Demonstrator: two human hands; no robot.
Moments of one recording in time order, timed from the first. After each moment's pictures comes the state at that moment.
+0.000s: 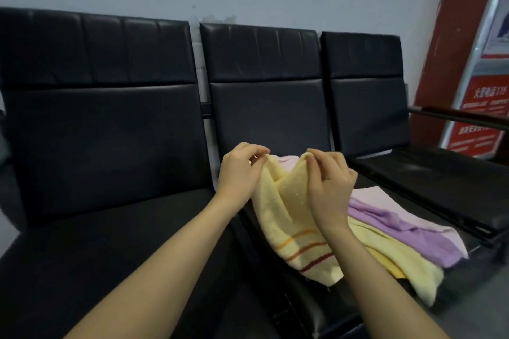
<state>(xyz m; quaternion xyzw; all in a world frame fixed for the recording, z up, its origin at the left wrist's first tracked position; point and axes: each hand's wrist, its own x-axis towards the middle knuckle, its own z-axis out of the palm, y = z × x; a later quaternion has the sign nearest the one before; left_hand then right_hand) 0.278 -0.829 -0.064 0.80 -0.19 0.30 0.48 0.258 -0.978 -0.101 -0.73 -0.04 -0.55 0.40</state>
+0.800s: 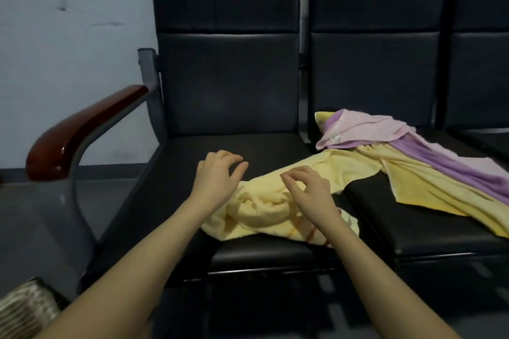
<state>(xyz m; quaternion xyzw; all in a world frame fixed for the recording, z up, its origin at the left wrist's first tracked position) 0.128 -0.624 -0.151 0.94 0.02 0.24 0.23 0.174 -0.820 -0.194 -0.85 -0.22 -0.17 0.46</state>
